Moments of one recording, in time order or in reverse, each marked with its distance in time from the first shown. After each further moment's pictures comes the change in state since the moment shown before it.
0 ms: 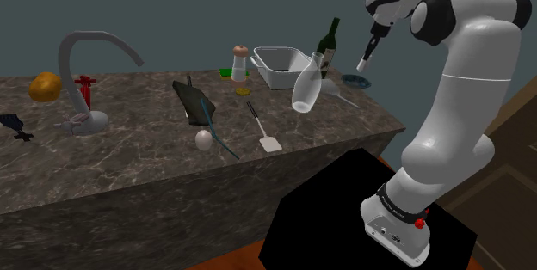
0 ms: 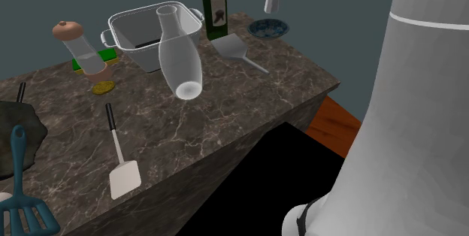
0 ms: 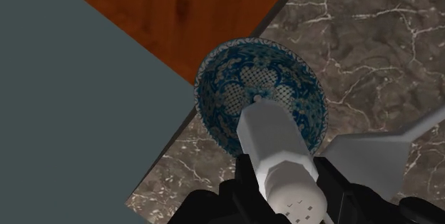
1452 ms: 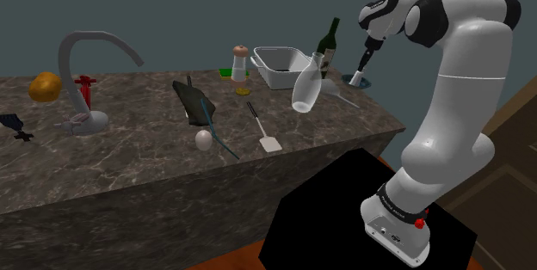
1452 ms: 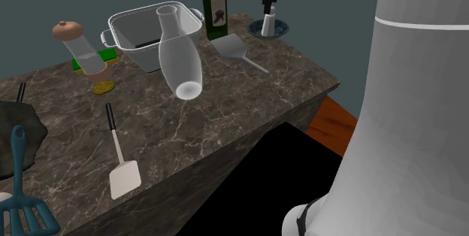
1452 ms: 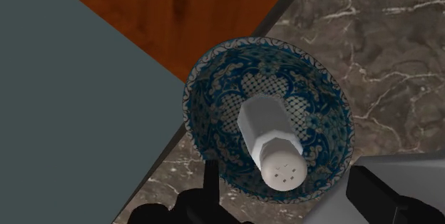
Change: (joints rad) arm -0.005 0.044 0.016 -0.102 0.032 0.140 -0.021
